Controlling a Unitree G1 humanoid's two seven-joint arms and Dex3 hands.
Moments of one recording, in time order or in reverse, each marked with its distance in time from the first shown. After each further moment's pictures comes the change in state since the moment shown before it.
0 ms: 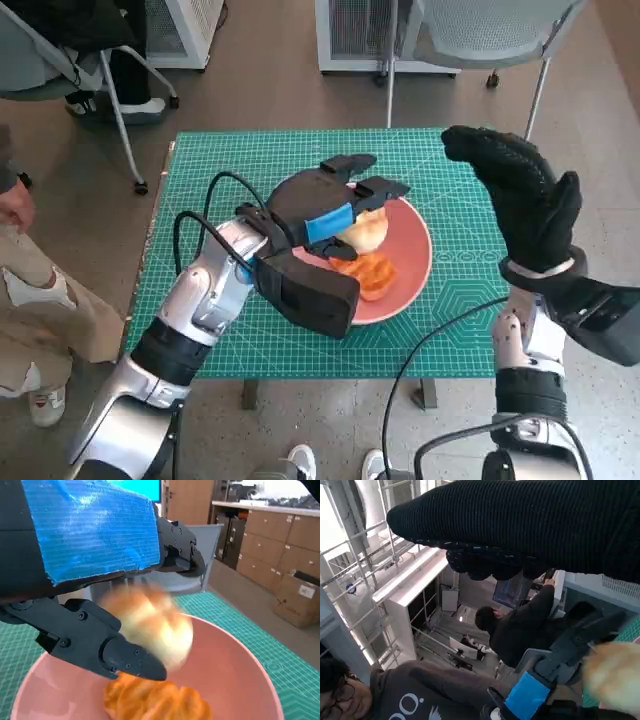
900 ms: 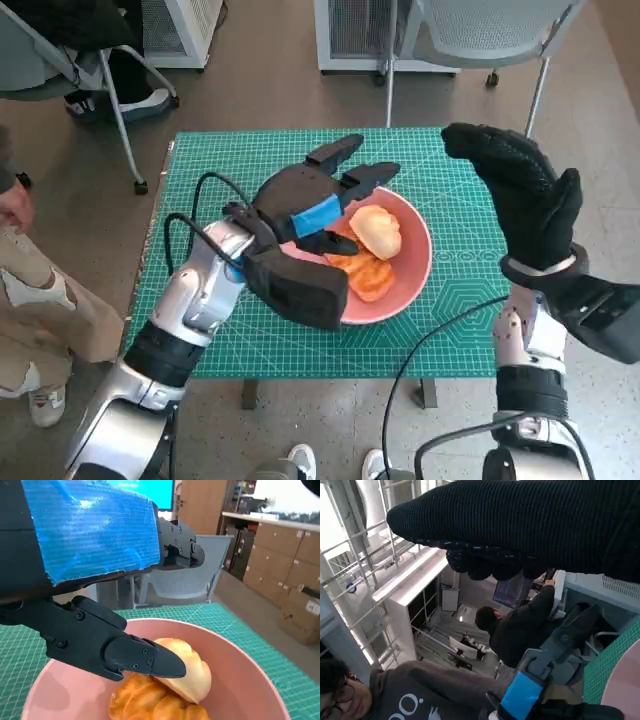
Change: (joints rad) left arm 0.047 0.019 0.070 -0.042 -0.081 0.003 0.019; right arm -0.009 -0.004 0.001 0.001 0.000 0.000 0.001
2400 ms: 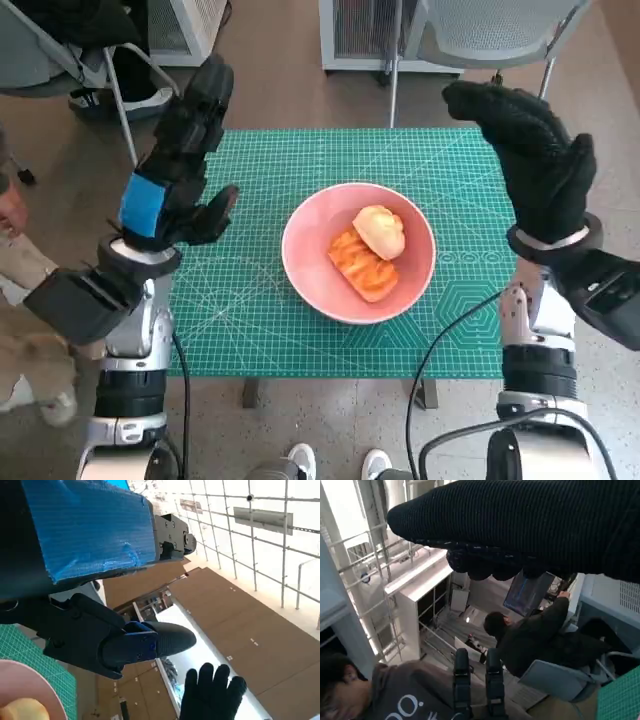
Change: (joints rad) left arm 0.236 -0.084 0.481 -0.097 -0.837 -0.295 -0.110; right arm -0.097 -0.031 0.023 -0.018 -0.053 -0.016 -0.065
